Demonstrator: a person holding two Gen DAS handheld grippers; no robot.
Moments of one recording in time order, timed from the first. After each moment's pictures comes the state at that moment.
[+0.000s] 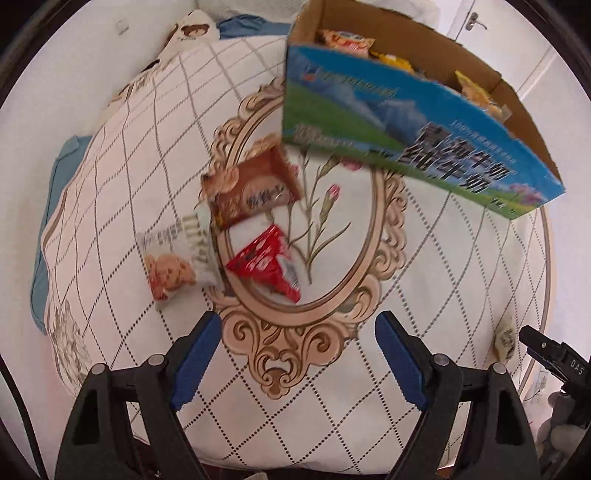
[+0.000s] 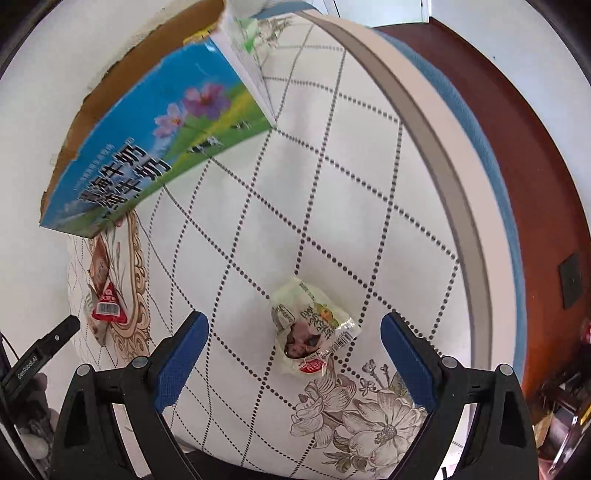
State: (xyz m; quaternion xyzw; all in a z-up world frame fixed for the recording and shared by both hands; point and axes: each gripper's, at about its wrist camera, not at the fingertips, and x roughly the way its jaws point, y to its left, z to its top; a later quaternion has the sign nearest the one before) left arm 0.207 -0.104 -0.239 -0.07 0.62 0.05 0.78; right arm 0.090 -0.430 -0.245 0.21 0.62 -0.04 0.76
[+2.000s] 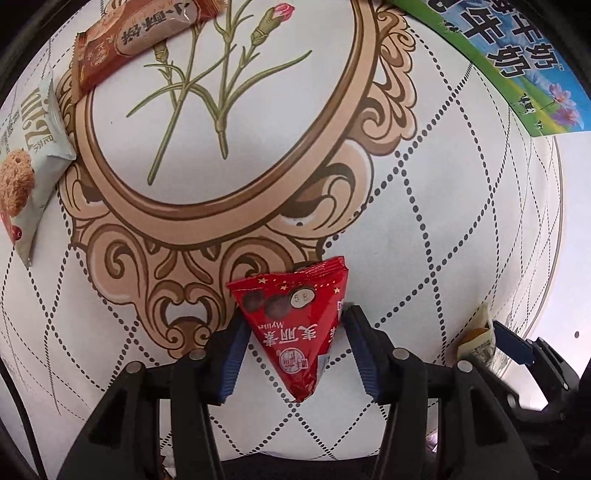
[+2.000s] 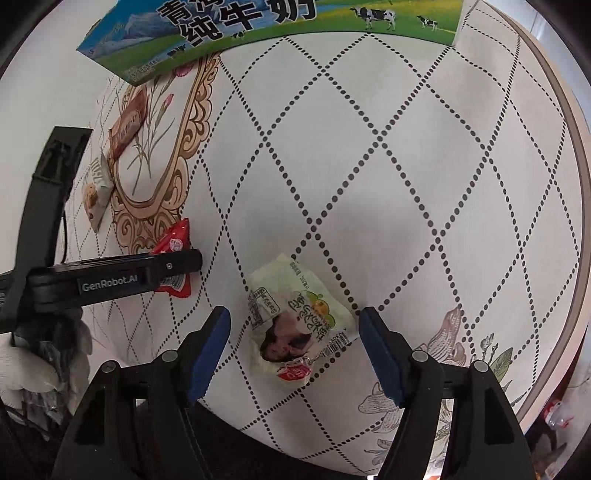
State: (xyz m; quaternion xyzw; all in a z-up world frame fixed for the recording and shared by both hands) left arm 0.216 -0.146 -0.352 -0.12 0.73 -0.04 0.67; right arm 0.074 -0.316 -0.280 0.07 0.68 0.09 0.72
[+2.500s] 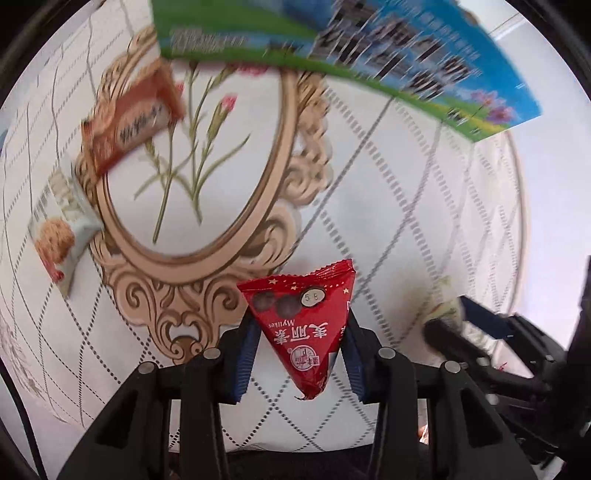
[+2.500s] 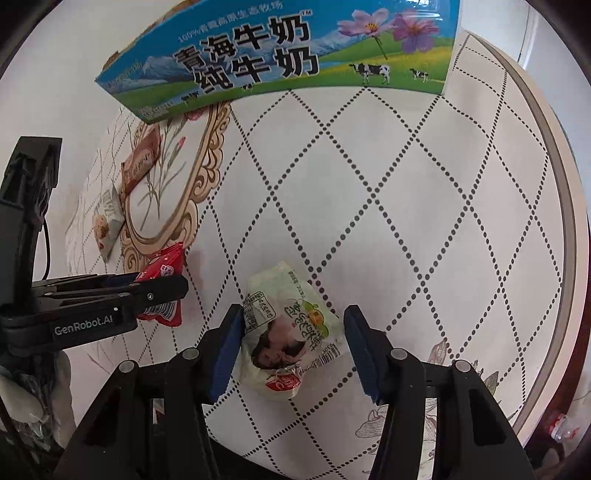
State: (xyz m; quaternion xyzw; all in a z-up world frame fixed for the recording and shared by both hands) left arm 0.214 -0.173 -0.276 -0.09 0.68 -0.08 0.72; right arm 0.083 -0.324 -0.249 0.08 0.63 0.10 0.77
